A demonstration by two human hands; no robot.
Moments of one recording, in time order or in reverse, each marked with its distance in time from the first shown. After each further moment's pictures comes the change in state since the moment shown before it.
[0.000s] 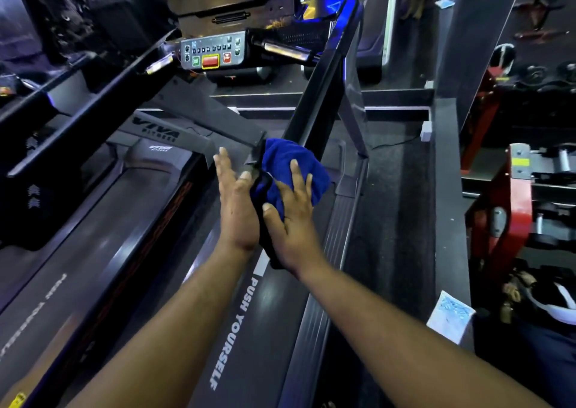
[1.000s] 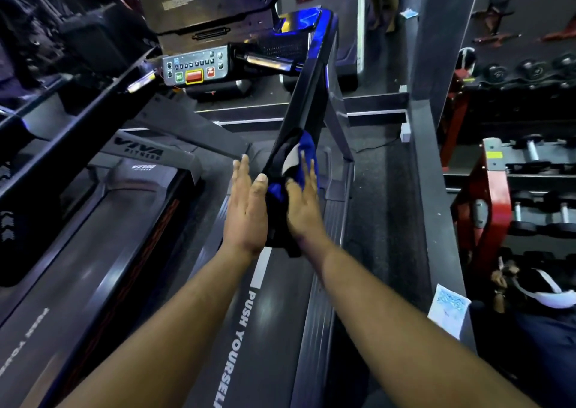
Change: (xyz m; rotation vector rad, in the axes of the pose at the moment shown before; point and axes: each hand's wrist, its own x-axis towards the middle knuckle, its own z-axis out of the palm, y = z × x) left_hand -0.004 0.016 -0.001 0.287 -0.218 -0.001; right_hand 0.045 0.015 -0.002 0.236 0.210 0.221
